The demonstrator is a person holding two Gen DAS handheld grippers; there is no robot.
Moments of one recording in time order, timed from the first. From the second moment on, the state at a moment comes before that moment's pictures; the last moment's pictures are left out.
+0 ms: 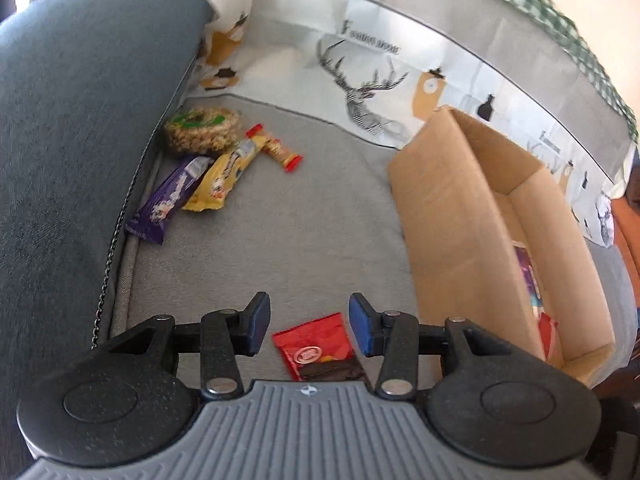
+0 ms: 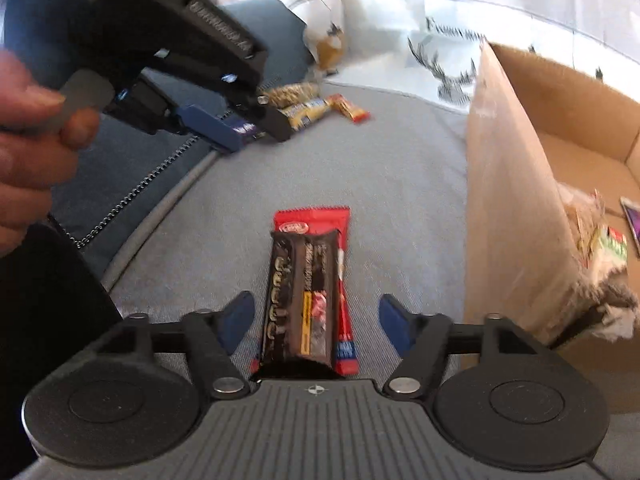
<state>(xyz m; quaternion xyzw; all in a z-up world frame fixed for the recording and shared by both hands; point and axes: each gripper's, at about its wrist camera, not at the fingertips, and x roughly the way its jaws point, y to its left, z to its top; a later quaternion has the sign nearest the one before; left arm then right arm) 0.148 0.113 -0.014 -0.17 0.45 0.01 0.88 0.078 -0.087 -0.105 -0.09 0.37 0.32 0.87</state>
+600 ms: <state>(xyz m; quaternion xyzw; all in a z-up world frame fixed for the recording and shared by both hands) 0.161 0.078 -0.032 -0.13 0.54 0.00 0.83 0.062 -0.097 -0.101 -0.11 0.39 0.28 0.87</state>
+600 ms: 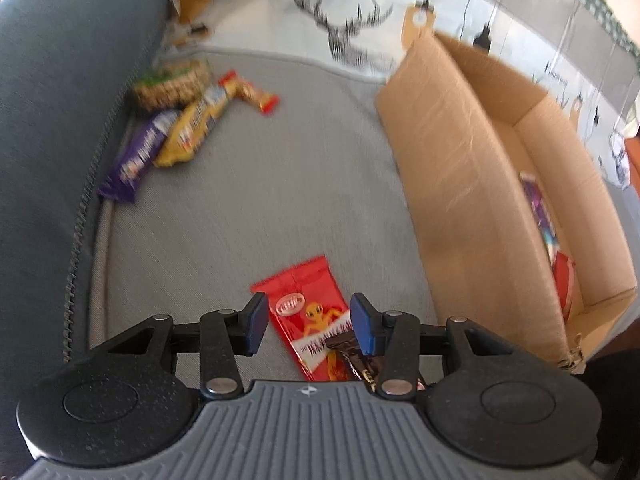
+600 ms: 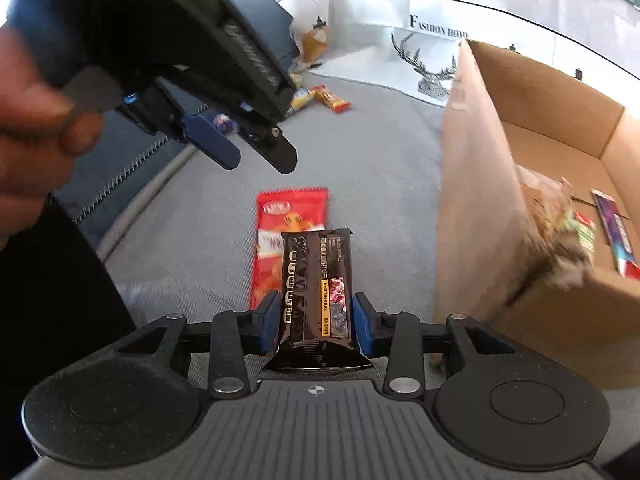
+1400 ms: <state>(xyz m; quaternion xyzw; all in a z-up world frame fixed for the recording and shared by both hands) 0.183 0.010 -0.072 0.03 0.59 0.02 0.80 0.083 -0.105 -0.123 -0.08 0.46 0.23 0.86</state>
